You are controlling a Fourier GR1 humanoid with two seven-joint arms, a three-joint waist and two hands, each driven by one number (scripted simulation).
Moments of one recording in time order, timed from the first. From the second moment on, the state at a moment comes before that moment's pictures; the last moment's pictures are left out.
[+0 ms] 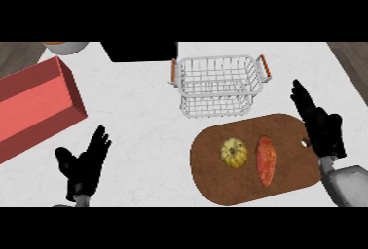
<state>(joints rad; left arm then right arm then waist) 0.01 0.25 -0.25 -1.31 0.39 0.31 0.01 -0.23 -0.47 0.24 -1.38 -0.19 -0.22 0.04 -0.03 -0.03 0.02</state>
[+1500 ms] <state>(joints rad) -0.17 0.30 -0.30 -1.49 0.15 0.42 -0.04 -0.06 -0.88 -0.34 -1.49 -0.56 0.88 -0.14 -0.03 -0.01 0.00</state>
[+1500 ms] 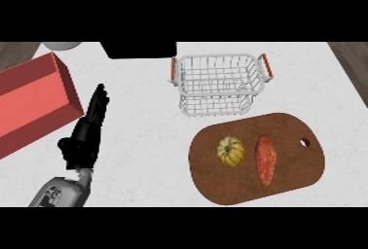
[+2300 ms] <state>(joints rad) -0.18 0.26 -0.30 -1.53 0.08 0.41 0.01 -0.04 -0.82 -0.20 -2.02 -0.14 0.76 0.13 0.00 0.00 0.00</state>
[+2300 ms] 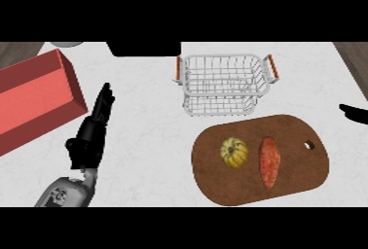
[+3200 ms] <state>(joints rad) -0.16 0.20 -0.24 -1.55 0.01 0.34 0.04 0.00 -0.70 -0.14 -2.13 0.09 0.90 0.28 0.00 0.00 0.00</state>
